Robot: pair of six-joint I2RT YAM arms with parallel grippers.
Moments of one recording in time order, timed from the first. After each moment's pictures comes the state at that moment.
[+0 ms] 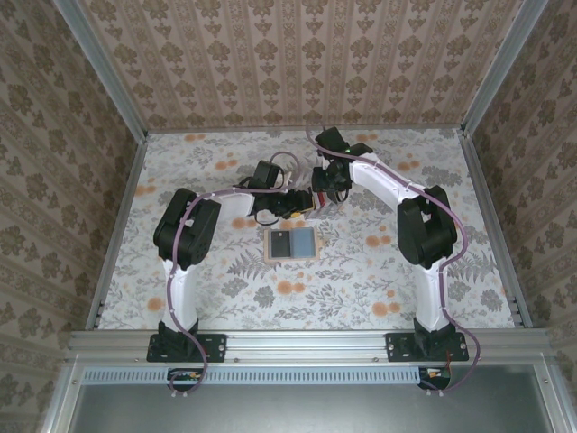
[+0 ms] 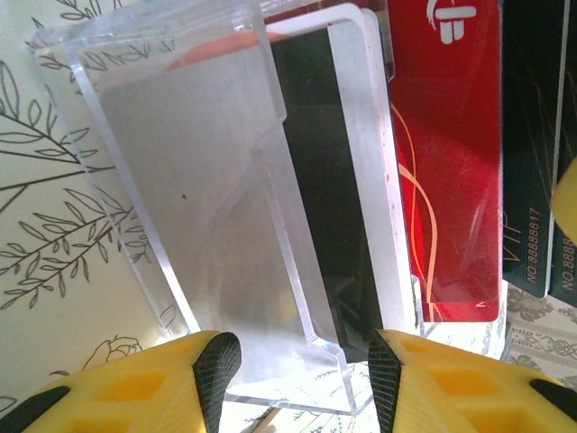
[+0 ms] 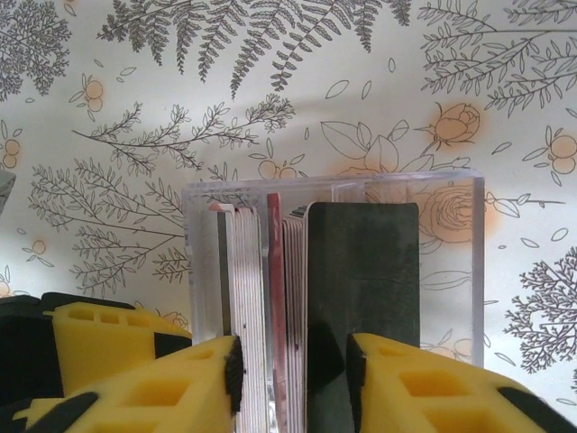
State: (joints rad) left arm -0.54 2.08 1.28 -0.03 0.67 -0.69; right arm 0.43 2.08 1.75 -0.79 -0.01 0.36
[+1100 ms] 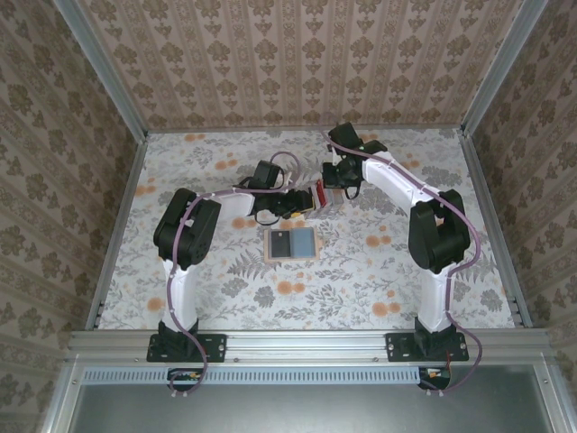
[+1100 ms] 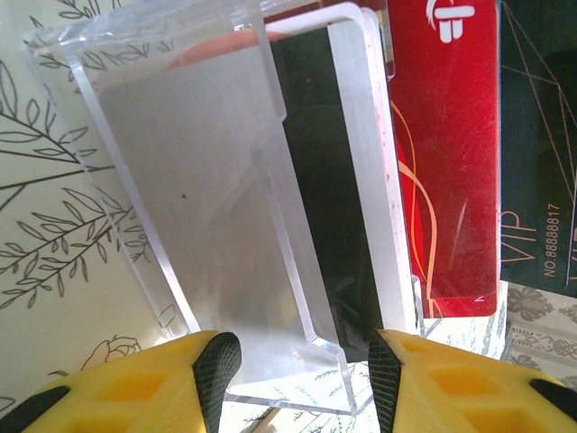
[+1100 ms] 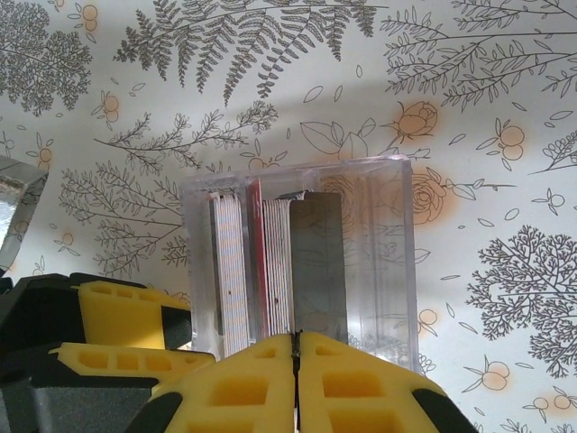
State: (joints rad) left arm -0.54 2.08 1.28 -0.03 0.67 -0.69; right arm 0.38 1.99 1.69 -0.78 -0.07 0.37
